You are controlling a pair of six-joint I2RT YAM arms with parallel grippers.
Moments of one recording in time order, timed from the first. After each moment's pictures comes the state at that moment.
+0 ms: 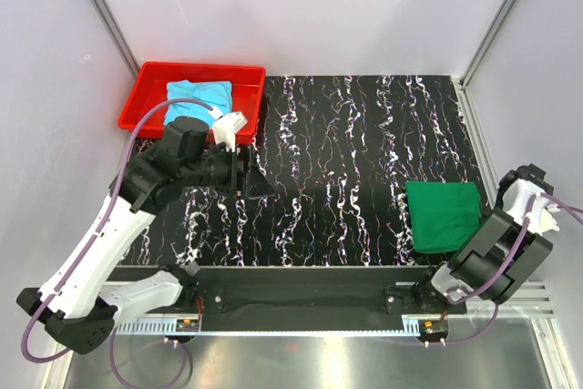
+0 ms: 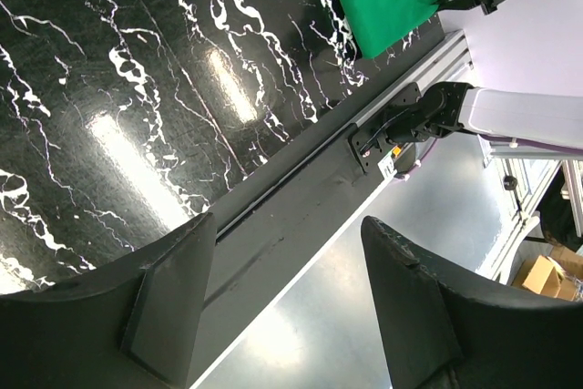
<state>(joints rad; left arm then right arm) -0.59 1.03 1.32 -0.95 0.45 -0.49 -0.74 1.36 0.88 -0.97 0.32 0.85</state>
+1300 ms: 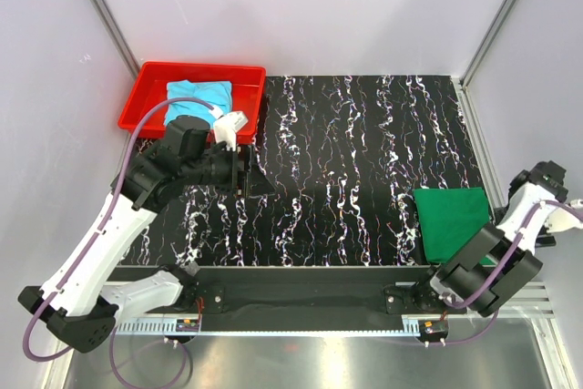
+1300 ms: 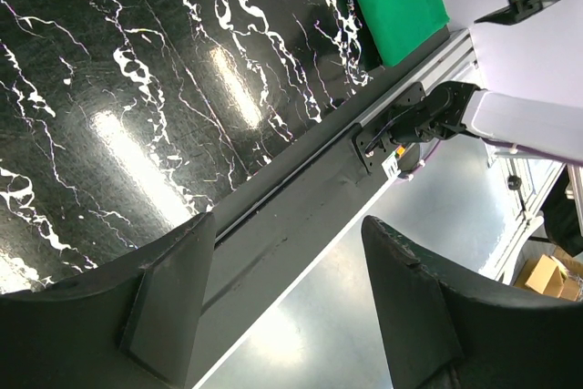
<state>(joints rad) -0.58 1.04 1.32 -0.95 0.45 -0.47 -0.82 1.29 0.95 -1.00 0.42 0.78</state>
